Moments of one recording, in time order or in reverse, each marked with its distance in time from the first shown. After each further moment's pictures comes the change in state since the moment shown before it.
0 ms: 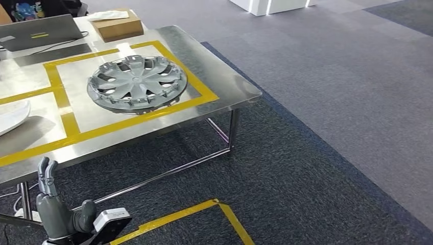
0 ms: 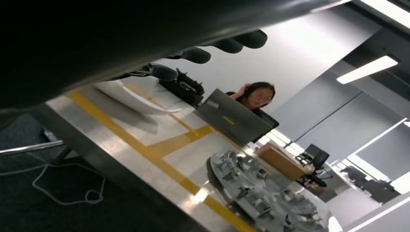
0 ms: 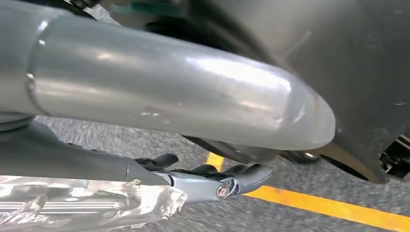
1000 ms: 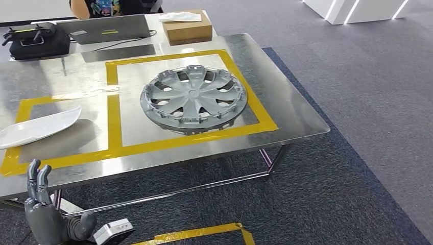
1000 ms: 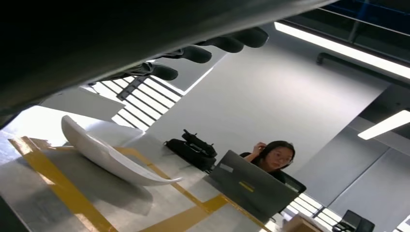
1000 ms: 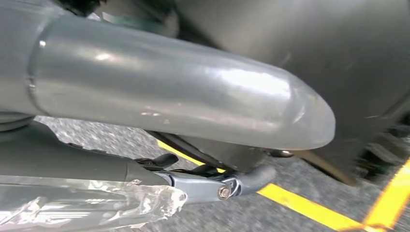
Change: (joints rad) left arm 0.038 -0.013 0.003 -0.085 -0.100 0.000 -0.087; right arm 0.000 0.004 0.002 -0.001 0.000 0.006 0.003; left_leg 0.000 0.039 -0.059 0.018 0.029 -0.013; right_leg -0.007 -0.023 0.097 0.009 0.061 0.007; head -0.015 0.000
